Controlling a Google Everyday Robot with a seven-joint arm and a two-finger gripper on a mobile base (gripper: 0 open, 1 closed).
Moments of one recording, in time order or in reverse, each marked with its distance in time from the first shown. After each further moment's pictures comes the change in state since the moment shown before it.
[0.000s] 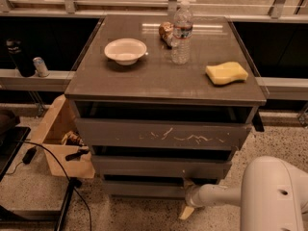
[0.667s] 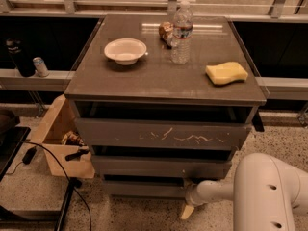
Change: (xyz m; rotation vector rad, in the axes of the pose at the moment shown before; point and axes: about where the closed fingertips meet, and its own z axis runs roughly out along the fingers) arm 0.007 0.001 0.010 -0.062 0.038 0.023
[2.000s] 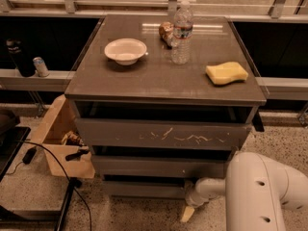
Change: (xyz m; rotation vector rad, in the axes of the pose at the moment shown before) arm 0.016 0.017 0.013 -0.113 0.053 0.066
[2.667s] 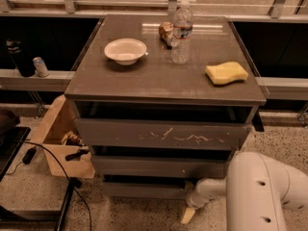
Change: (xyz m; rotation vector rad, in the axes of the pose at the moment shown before) arm 0.002 0.006 -0.003 -0.013 0.004 0.012
